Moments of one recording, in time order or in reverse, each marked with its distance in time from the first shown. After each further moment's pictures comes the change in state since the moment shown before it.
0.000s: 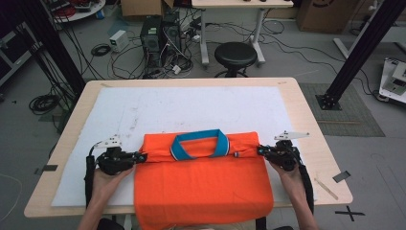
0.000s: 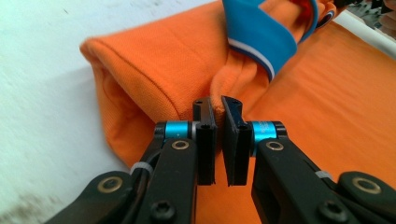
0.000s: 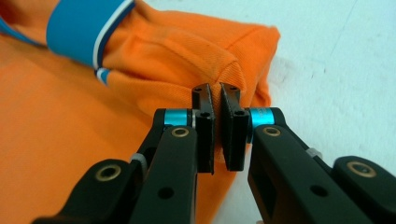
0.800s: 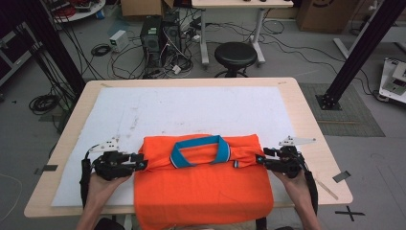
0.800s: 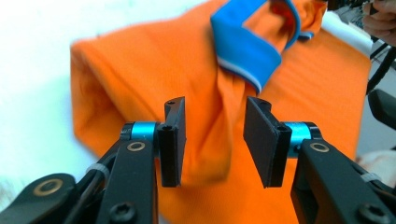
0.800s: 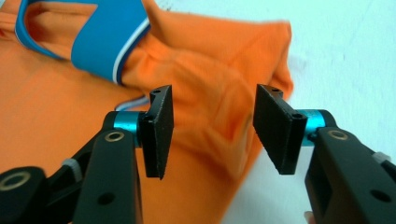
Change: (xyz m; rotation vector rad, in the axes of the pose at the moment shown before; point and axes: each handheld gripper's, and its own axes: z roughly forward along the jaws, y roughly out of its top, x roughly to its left) left arm -0.016 0.011 -0.011 -0.009 -0.027 0.040; right arm 0.008 -0.005 -0.015 -0.021 0.051 0.001
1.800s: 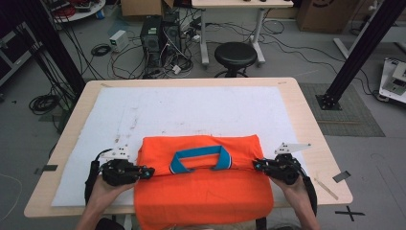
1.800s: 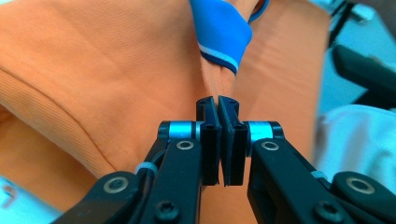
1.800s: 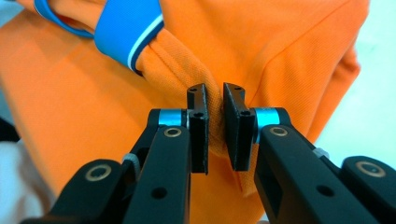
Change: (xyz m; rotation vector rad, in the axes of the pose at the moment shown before) left arm -0.025 -0.011 0.006 0.130 -0.171 0.078; right arm 0.015 -0.018 -0.001 0.045 0.122 -0.065
